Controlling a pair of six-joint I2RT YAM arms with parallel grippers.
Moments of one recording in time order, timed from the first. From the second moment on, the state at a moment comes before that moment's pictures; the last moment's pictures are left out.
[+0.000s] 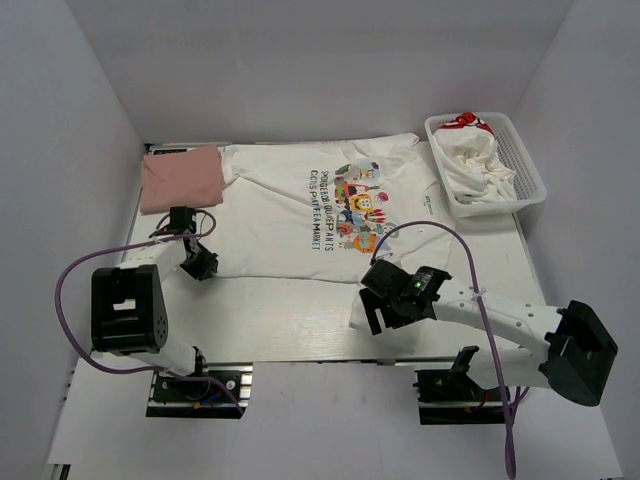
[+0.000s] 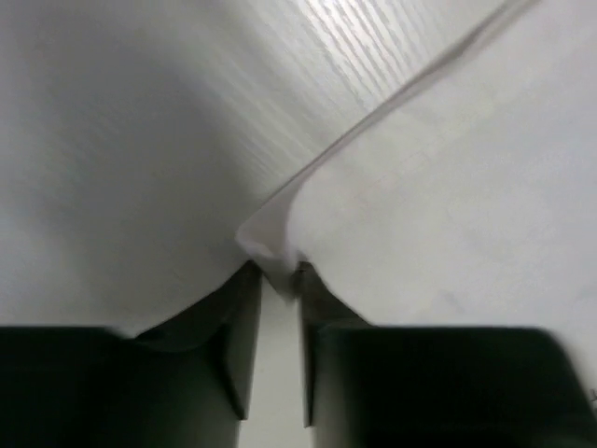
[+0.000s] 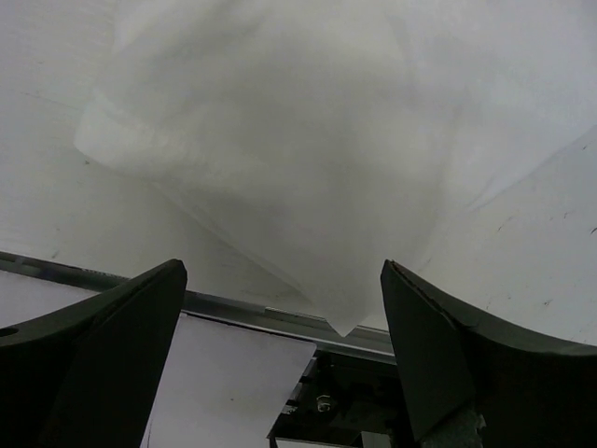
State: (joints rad) left arm 0.06 1.52 0.82 -0.51 -0.09 -0.80; right arm 0.97 1.20 0.78 -0.86 0.21 0.57
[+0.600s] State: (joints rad) left arm 0.06 1.44 0.73 -0.51 -0.04 -0.81; right arm 1.03 1.30 0.64 -0.72 0.17 0.64
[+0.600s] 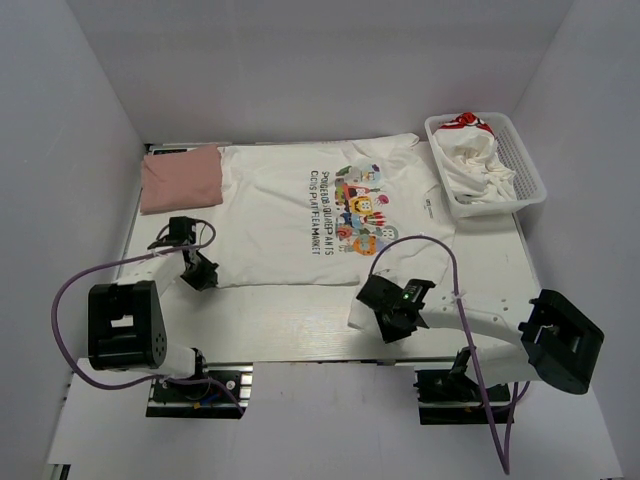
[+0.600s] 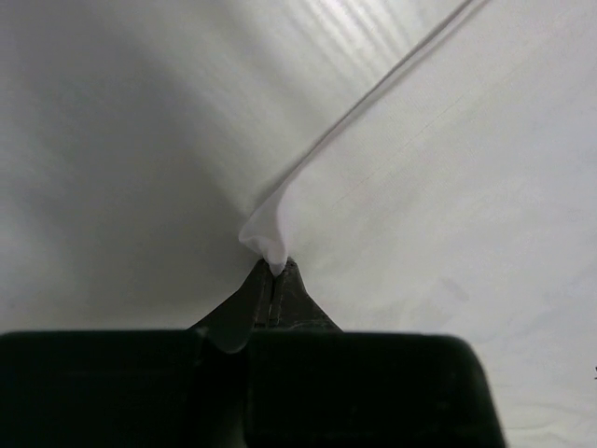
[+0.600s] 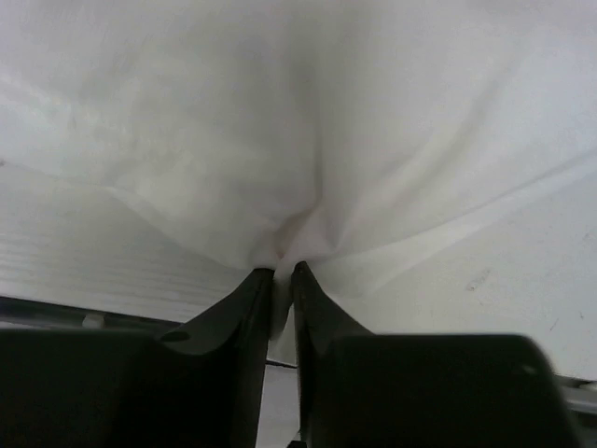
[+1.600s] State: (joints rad) left arm 0.06 1.40 0.81 -0.58 0.00 -0.79; right arm 0.95 1.23 0.96 -0.98 0.42 0.71
